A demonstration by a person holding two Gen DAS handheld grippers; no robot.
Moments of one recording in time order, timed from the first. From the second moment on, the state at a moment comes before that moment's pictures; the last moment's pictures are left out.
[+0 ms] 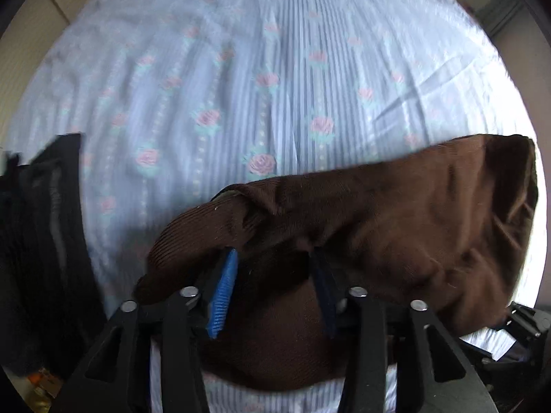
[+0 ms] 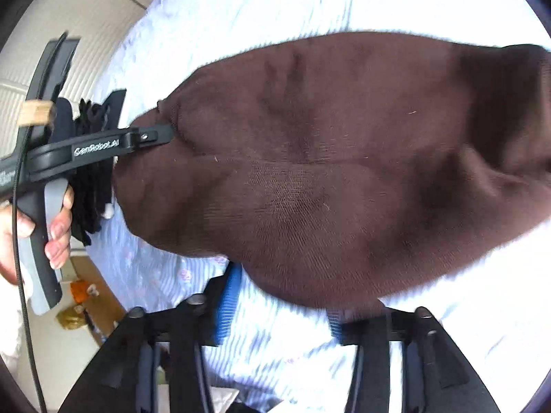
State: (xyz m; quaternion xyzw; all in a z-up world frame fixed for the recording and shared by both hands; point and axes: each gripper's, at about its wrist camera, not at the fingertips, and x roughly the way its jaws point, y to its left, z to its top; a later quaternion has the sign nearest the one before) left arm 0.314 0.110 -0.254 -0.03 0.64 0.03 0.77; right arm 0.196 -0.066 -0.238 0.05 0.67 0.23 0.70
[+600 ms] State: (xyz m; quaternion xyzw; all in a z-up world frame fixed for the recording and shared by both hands) left arm 0.253 -0.043 -0.205 -0.02 0.60 -0.06 0.80; right arm 0.314 -0.289 -0.166 0.07 0.54 0.07 0.84
